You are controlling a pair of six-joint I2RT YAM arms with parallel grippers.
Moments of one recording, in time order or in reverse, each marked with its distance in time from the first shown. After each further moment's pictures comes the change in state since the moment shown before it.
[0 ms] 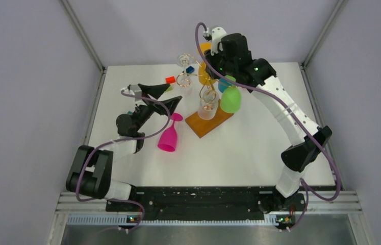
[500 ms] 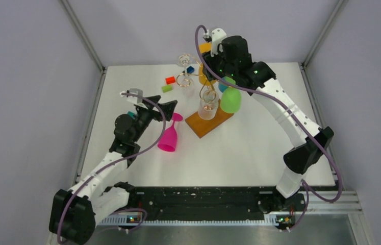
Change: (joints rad) left arm -0.105 -0.475 -0.048 -0.785 -0.365 0.175; right arm 0.002 -0.024 -0.076 0.082 0.000 -0.020
